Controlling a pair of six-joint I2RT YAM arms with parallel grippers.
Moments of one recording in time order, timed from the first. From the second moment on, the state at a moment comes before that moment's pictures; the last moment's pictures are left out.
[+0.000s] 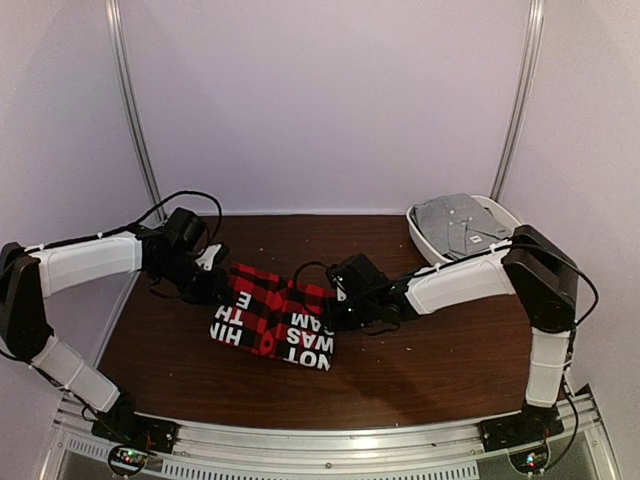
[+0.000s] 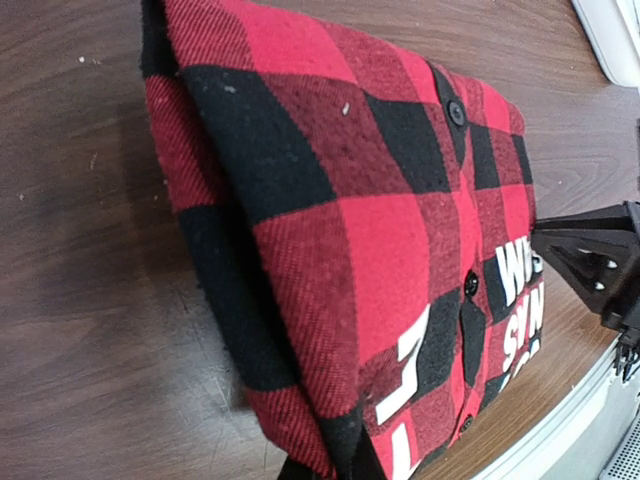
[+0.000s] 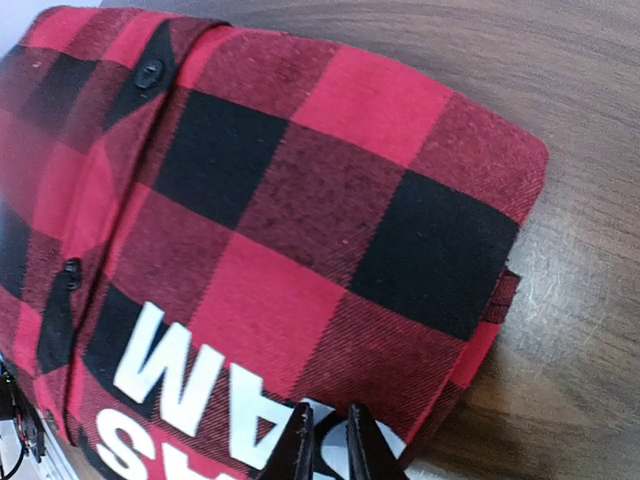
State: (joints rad) left arm -0.44 1.47 0.99 -0.64 0.31 -0.34; right arm 0.93 1.95 1.18 -0.03 -0.02 0.70
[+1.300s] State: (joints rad) left arm -0.67 1.95 1.55 -0.42 0.58 -0.47; right arm 0.83 2.08 1.19 0.27 -0.18 0.85
